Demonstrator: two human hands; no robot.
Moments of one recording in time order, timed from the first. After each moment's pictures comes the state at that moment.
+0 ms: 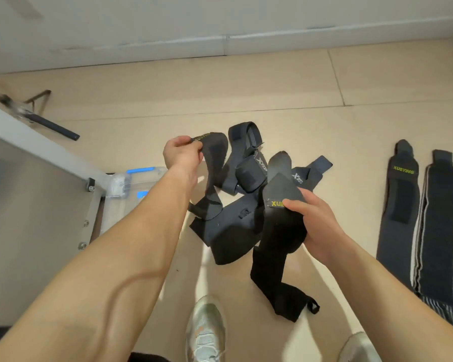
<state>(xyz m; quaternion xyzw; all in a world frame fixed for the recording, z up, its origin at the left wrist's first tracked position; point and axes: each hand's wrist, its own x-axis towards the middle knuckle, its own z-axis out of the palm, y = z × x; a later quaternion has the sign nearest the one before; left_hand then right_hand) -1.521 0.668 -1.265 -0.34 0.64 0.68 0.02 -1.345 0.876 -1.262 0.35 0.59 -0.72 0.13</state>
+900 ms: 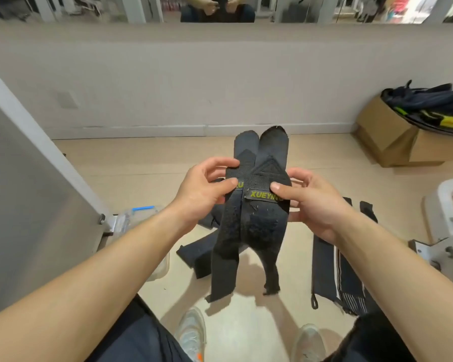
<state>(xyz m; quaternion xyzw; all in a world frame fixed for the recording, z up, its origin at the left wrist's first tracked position) -1.310 0.686 -1.015 0.12 0.71 0.68 0.16 -1.234 0.892 -0.998 0.13 0.67 -0.73 0.04</state>
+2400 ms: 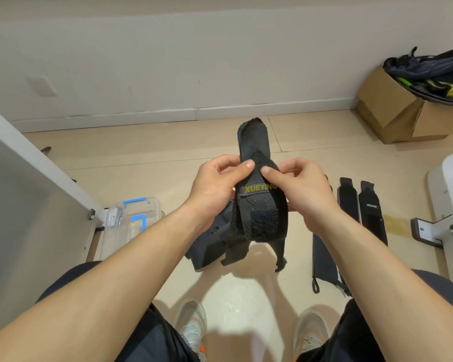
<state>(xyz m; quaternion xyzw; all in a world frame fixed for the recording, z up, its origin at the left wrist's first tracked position) -1.310 0.732 -1.035 0.07 0.68 0.71 0.19 -1.254 0.887 -1.029 0.25 0.74 -0.62 -0.06</state>
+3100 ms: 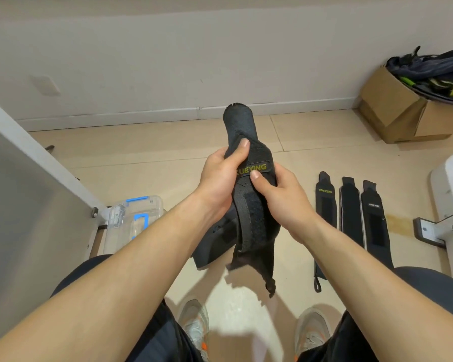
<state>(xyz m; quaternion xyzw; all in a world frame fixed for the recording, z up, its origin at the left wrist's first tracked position) -1.316 0.746 -1.029 -0.02 0.57 0.79 0.21 -1.251 0.859 -1.047 0.13 0.74 -0.65 -0.06</state>
